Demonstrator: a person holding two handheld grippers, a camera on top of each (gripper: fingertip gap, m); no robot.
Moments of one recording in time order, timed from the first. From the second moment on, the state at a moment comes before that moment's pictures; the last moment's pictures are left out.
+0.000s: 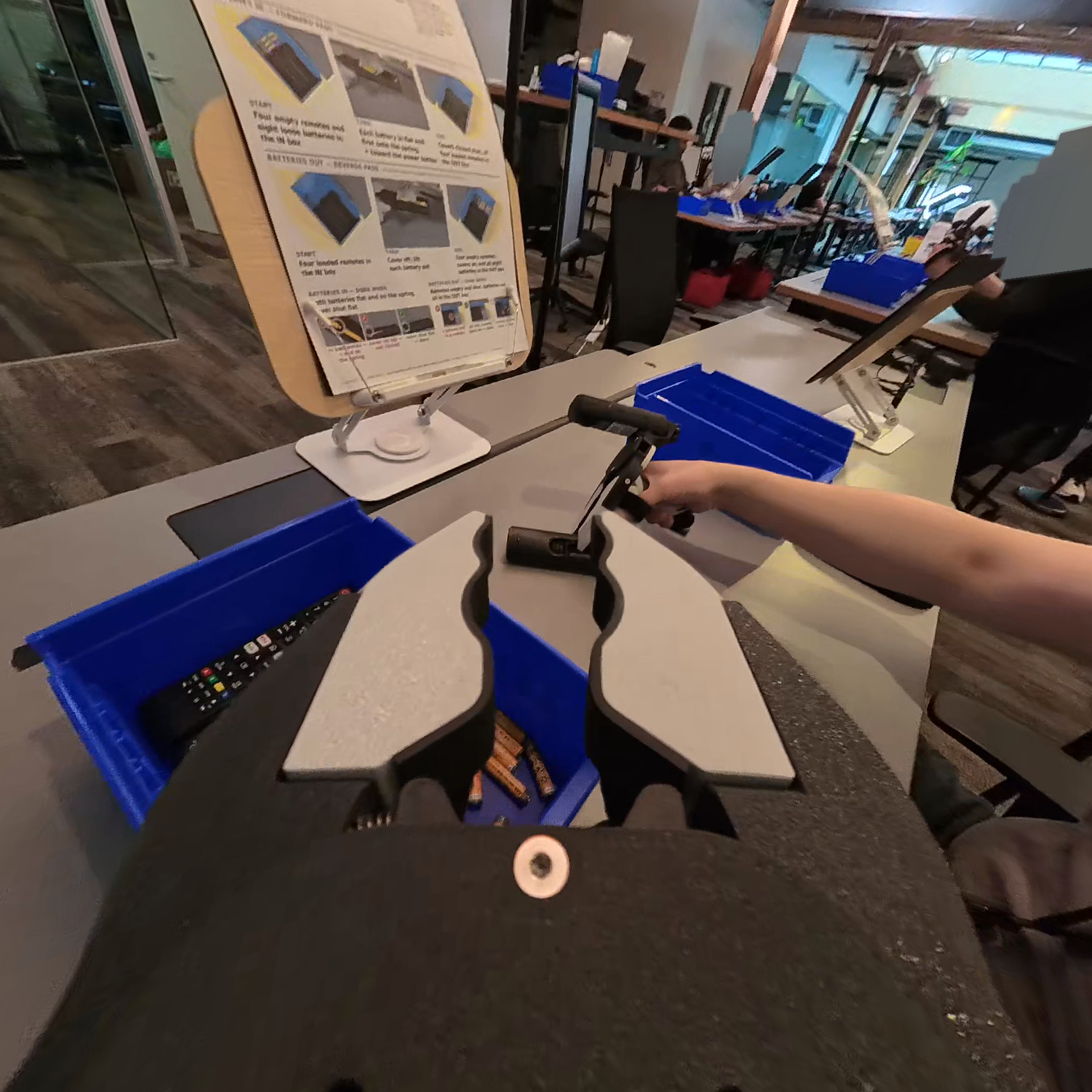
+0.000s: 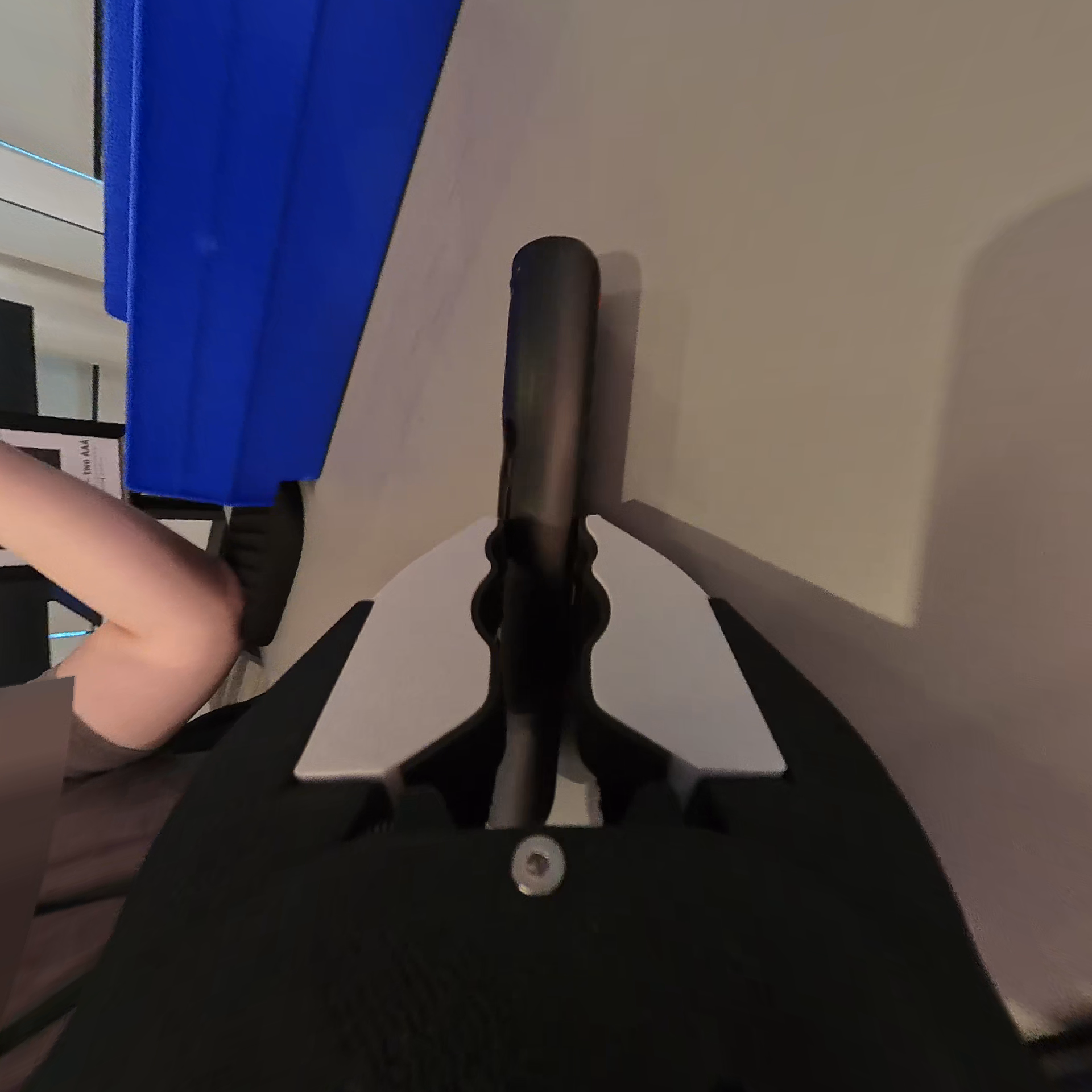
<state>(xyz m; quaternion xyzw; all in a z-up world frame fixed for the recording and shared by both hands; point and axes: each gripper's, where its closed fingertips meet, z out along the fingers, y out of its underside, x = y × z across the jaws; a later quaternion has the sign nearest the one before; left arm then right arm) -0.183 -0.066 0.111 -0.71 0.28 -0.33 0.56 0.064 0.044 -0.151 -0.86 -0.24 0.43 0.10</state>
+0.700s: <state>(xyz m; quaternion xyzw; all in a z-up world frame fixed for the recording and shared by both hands) -0.176 -0.062 -0.032 -0.88 0.40 -0.12 0.23 0.133 0.050 0.032 -0.71 -0.38 0.37 0.45</state>
